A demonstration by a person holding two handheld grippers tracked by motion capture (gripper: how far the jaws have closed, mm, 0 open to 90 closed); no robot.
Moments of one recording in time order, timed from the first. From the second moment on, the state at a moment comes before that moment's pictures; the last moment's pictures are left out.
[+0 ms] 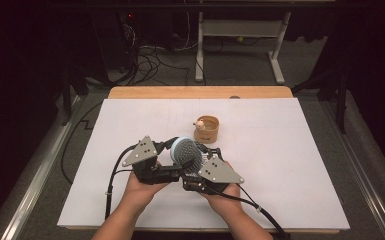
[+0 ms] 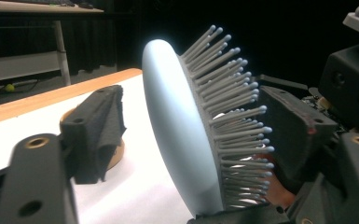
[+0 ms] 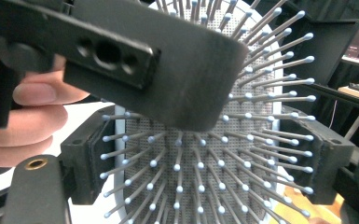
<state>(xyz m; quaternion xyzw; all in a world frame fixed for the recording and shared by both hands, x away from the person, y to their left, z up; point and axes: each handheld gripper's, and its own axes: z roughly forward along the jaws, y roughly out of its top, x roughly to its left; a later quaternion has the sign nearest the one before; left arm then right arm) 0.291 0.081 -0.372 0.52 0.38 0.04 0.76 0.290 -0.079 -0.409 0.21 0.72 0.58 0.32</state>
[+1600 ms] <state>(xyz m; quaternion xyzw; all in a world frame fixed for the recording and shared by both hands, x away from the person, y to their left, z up) 0.286 0.074 -0.369 0.50 0.40 0.06 0.76 0.288 -0.075 -0.410 0.22 0.71 0.57 0.35</state>
